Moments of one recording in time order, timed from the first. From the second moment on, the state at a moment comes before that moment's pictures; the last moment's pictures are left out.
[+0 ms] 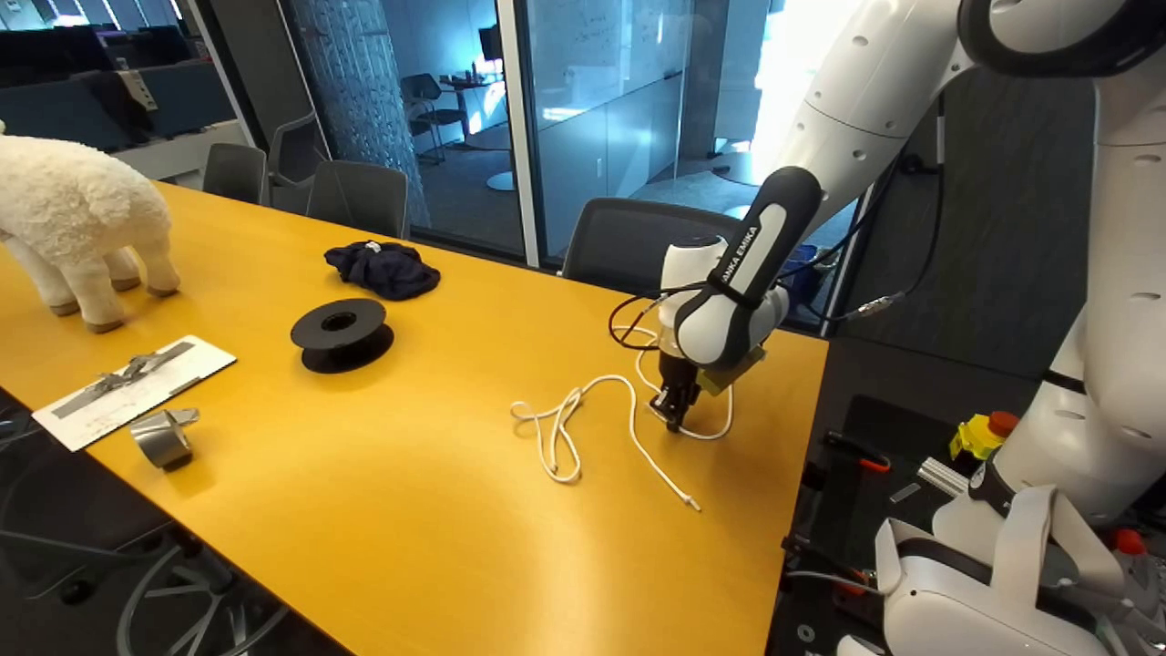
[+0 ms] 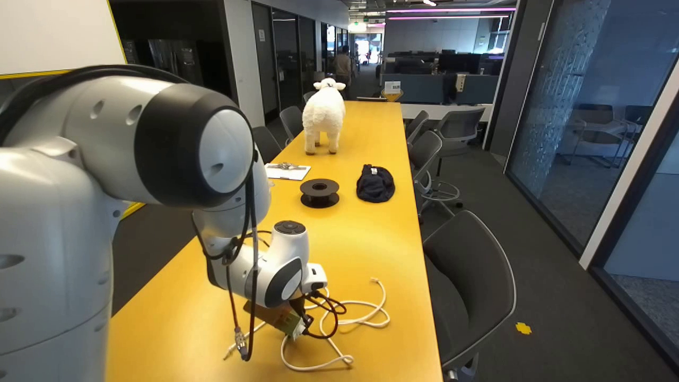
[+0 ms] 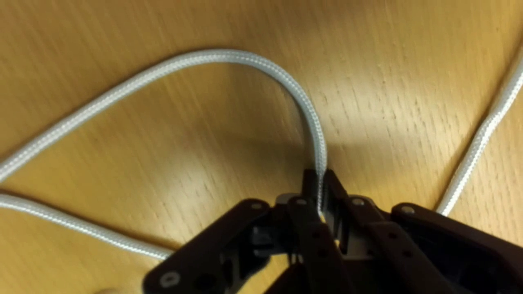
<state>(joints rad) -0.05 0.38 0.07 -2.49 0.10 2.85 0.04</state>
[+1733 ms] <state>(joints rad) 0.11 0.32 -0.27 -2.27 -0.33 2.71 0.54</state>
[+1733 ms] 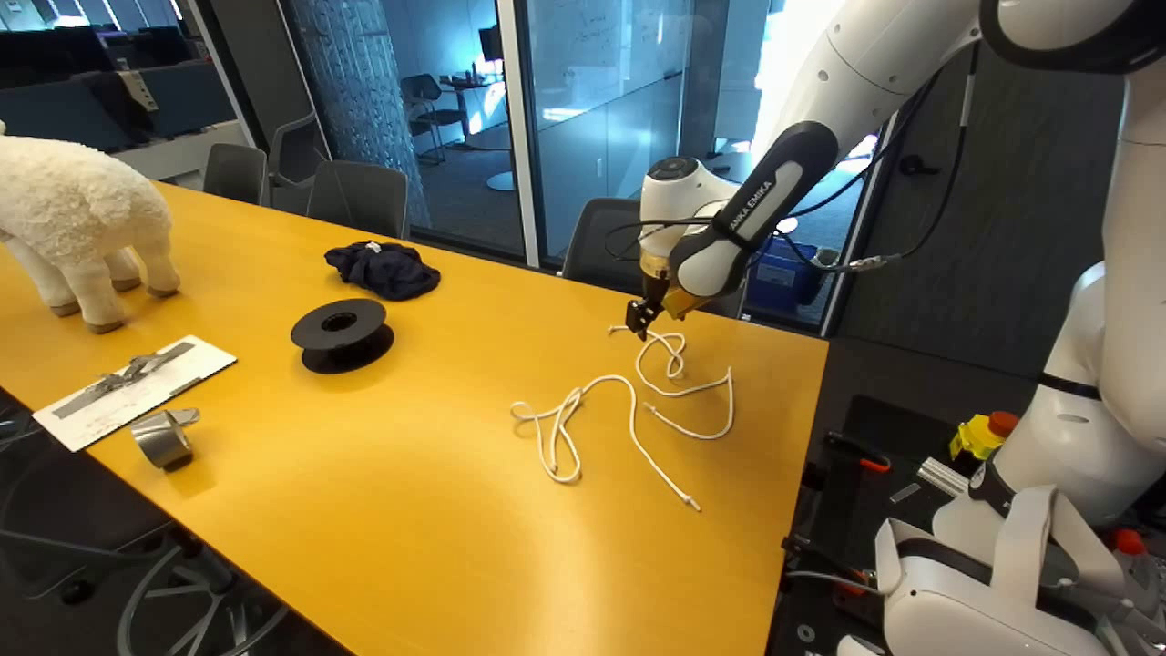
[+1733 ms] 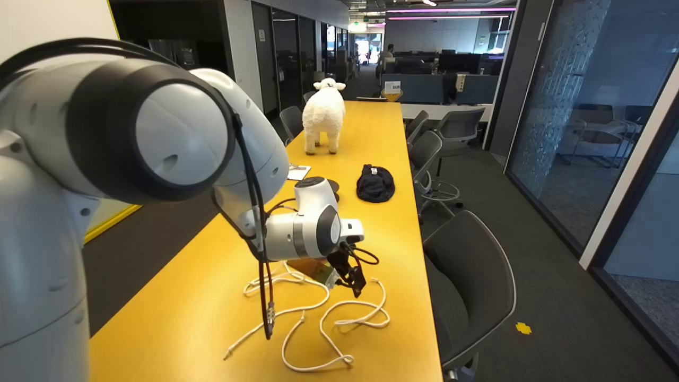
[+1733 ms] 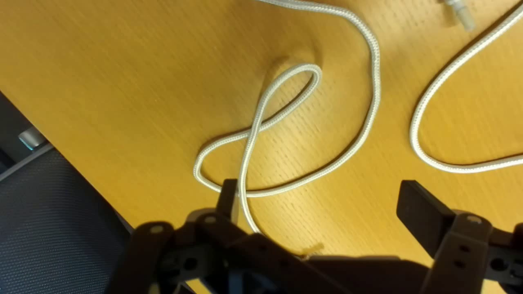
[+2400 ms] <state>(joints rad) -0.15 0.51 -0.13 -2.06 -0.11 2.58 -0.02</state>
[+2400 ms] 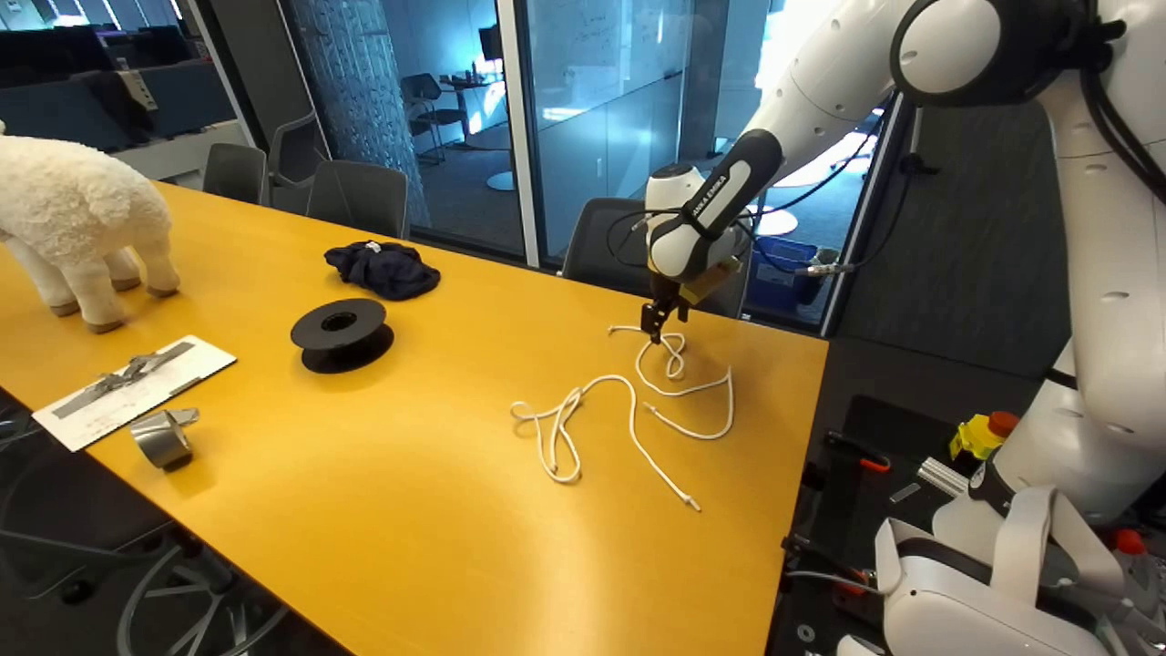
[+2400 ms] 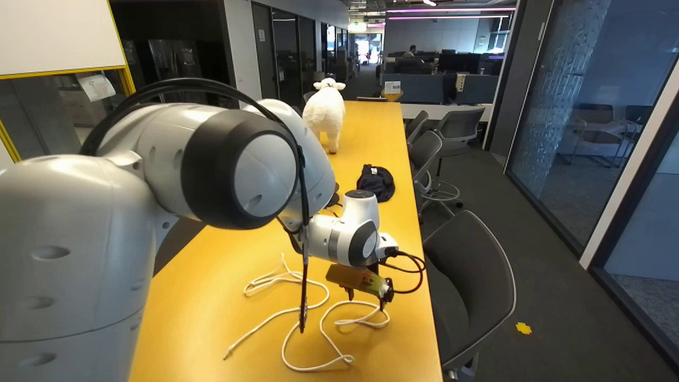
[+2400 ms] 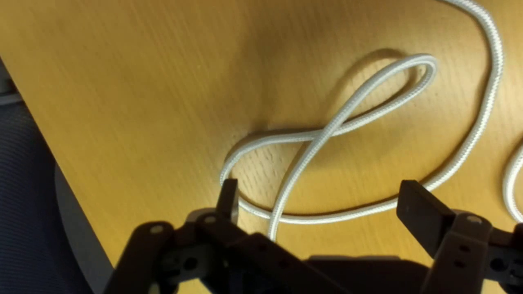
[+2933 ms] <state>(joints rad) -0.17 0.62 -0.11 -1.94 -0.07 2.56 -0.05</state>
